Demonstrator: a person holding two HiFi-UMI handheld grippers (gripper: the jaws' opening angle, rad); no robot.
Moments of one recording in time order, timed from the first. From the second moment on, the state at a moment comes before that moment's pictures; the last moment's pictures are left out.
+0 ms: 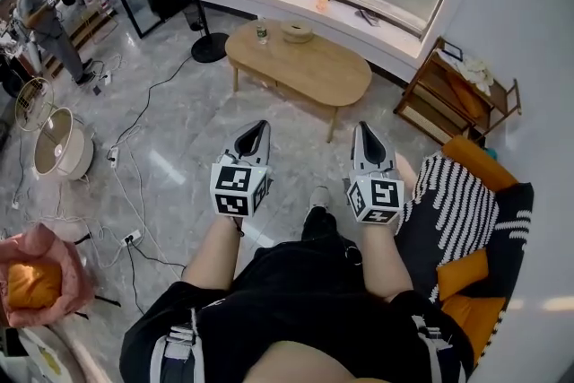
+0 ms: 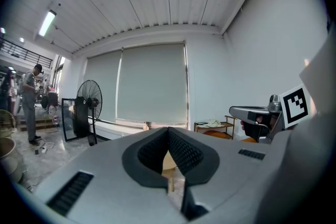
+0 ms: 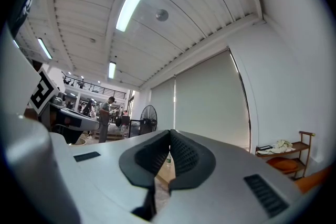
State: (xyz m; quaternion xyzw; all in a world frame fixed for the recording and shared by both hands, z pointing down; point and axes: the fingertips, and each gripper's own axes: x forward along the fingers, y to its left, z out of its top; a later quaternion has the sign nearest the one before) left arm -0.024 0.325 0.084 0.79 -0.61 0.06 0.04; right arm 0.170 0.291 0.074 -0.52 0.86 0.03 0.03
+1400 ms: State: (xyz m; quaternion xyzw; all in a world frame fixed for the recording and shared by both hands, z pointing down) left arm -0.113 -0.167 0.128 0.80 -0.59 0.11 0.07; right arm 0.092 -0.200 0.124 -0.53 0.85 -0.02 -0.02
